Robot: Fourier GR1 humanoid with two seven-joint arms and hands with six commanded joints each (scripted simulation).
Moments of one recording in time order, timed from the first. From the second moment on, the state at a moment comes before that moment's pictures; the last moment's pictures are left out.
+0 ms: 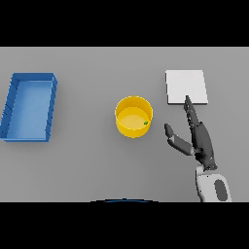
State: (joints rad) left arm -1.40 0.64 -0.59 -0.14 -0.04 0.11 0.21; right arm 0.06 -0.05 0.12 -1.68 0.19 -0.01 -0.15
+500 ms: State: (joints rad) left arm -0.94 0.74 -0.52 -0.65 0.29 0.35 0.45; right arm 0.07 -0.07 0.13 -1.67 0.23 -0.02 -0.17
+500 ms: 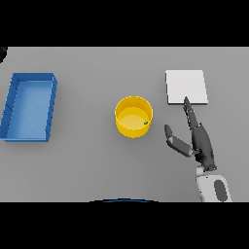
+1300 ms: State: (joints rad) left arm -0.59 0.92 -0.66 -1.17 0.52 0.34 0.49; right arm 0.05 -0.07 0.13 -1.67 0.23 -0.02 -0.15
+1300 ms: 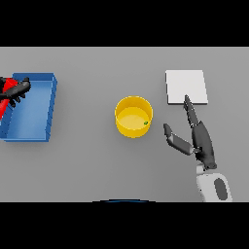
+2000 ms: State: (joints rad) left arm -0.62 0.91 -0.69 -1.11 0.44 0.32 0.41; right arm 0.07 -0.09 0.16 -1.70 0.30 -0.03 -0.12
